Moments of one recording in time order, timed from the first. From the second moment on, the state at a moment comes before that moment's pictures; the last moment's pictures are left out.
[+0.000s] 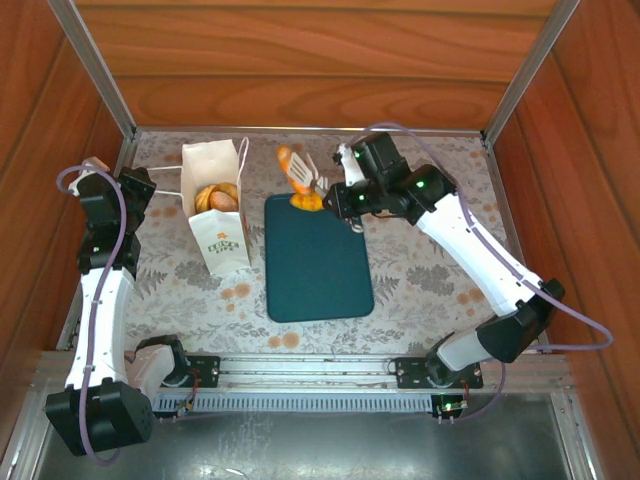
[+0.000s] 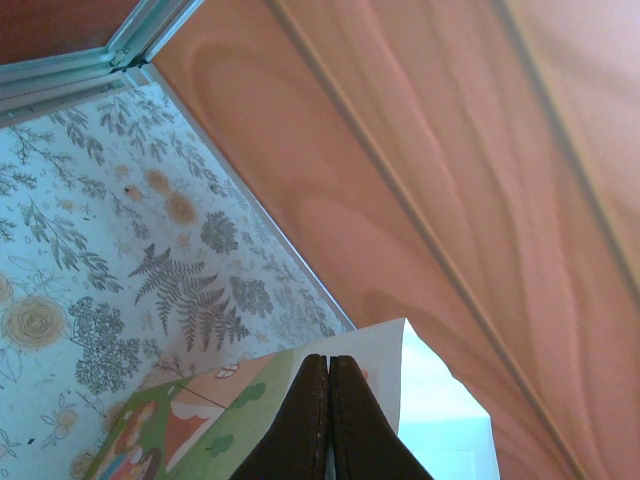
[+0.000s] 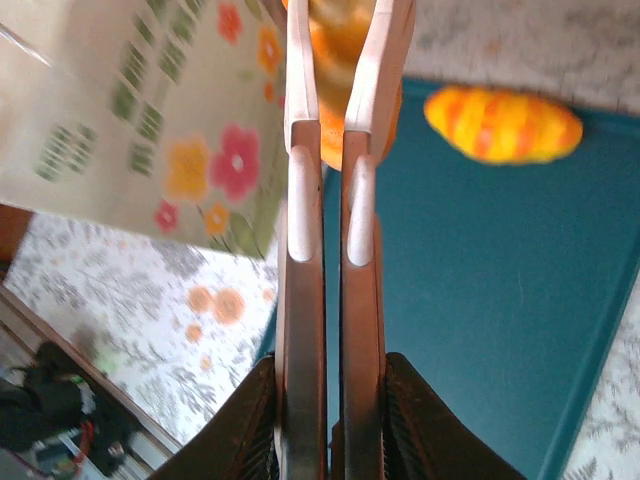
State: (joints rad) left arm 0.17 0.94 0.87 -0.20 0.11 -0.94; right arm 0.71 1.48 1.65 -0.99 -0.19 0.34
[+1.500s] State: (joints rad) left arm 0.17 0.94 0.87 -0.20 0.11 -0.94; right arm 1.03 1.90 2.34 -1.16 -0.10 0.26
